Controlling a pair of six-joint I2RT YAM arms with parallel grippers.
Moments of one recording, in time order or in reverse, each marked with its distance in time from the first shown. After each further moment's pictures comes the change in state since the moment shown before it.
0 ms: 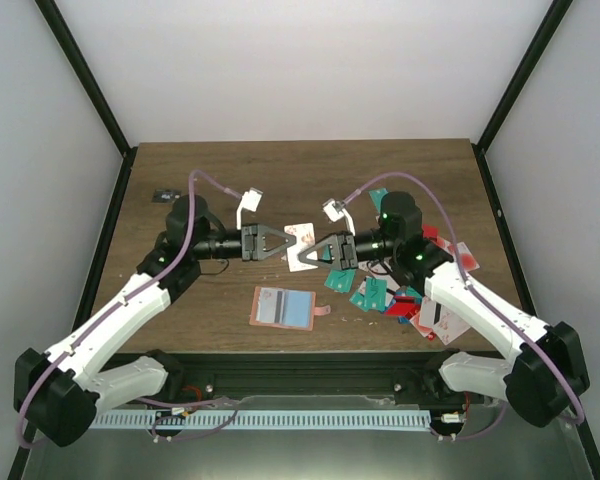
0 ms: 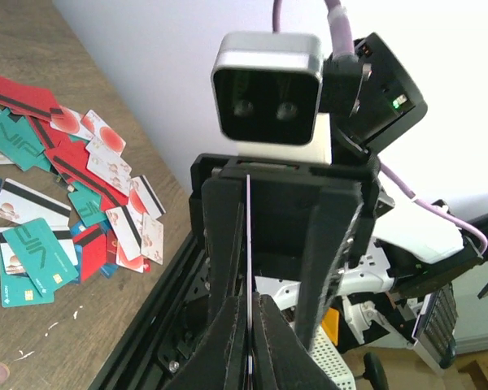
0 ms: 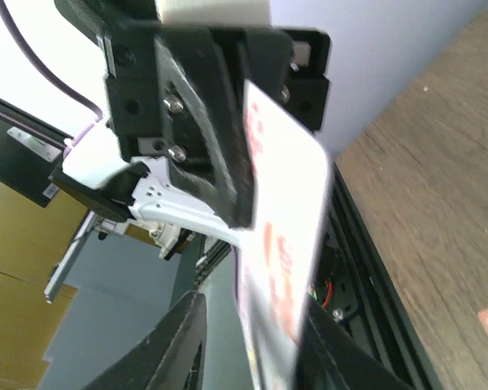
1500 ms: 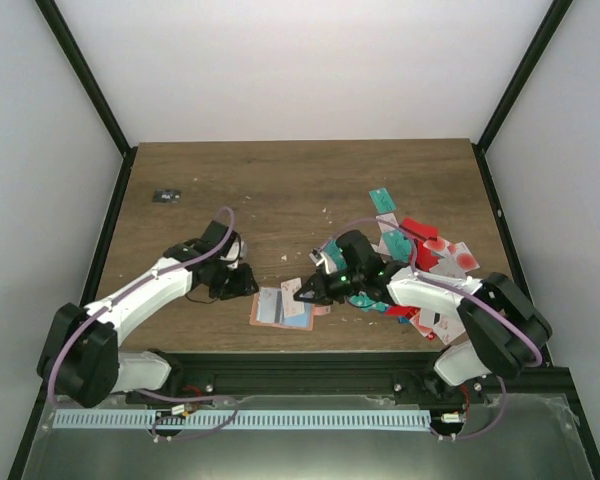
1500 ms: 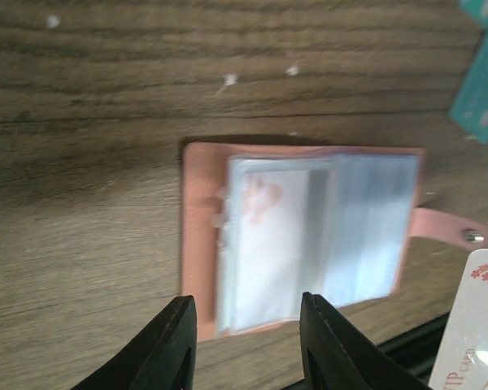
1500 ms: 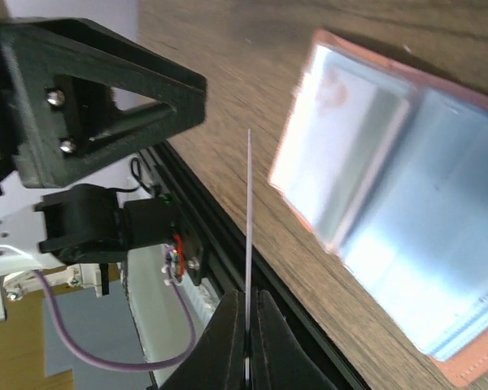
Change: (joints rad) left arm 0.044 0.204 -0.063 -0.755 -0.577 0.307; right arm 0.122 0.267 -0.154 -0.133 0.349 0.013
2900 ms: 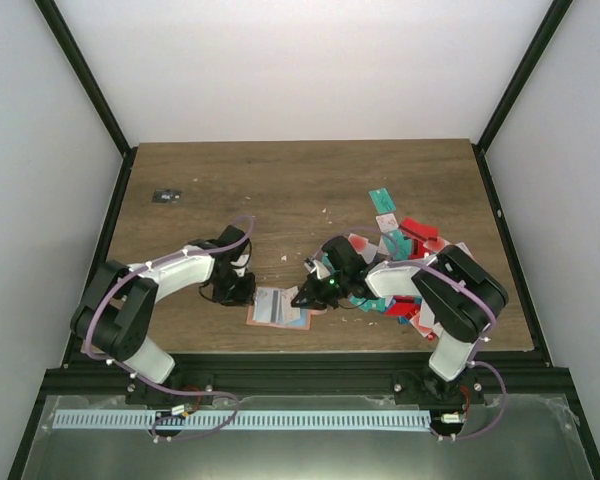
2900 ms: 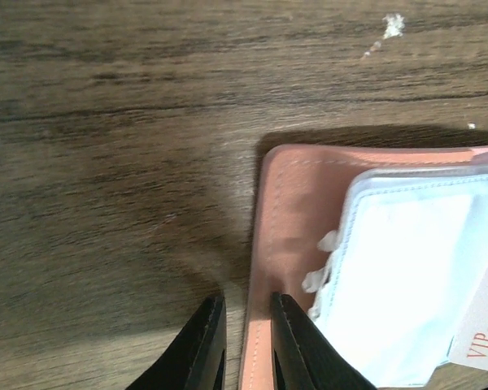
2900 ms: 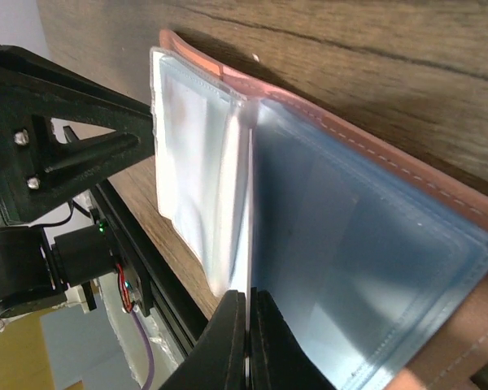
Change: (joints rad) left arm 0.006 0.290 0.006 0.011 -0.055 0.083; right arm 0.020 0.284 0.044 0.056 0.043 0.020
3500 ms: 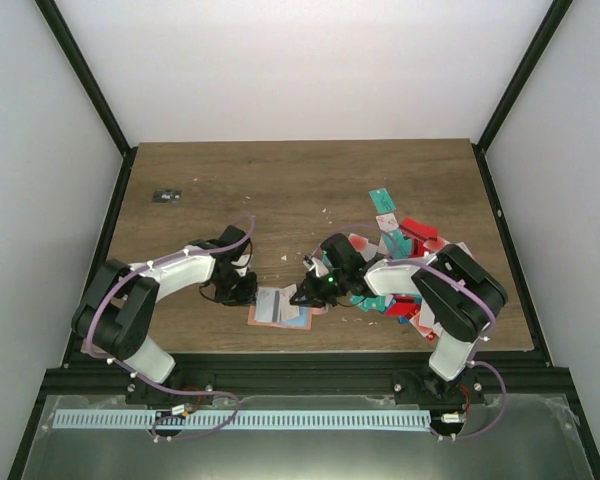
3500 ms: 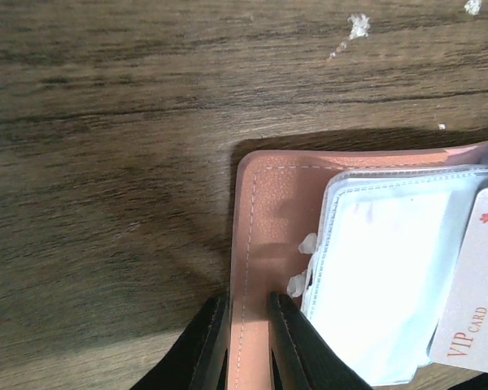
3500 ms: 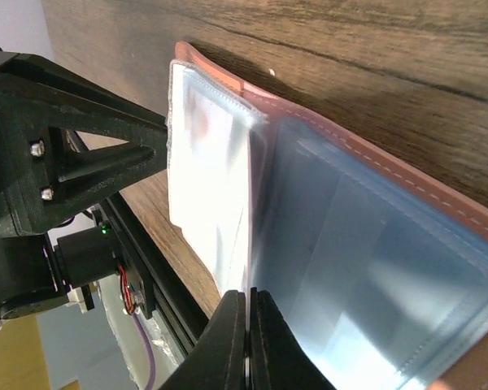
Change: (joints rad) left arm -0.002 0.010 0.000 0.024 0.043 -0.006; right arm 0.000 0.005 0.027 -0.012 0.001 -0.010
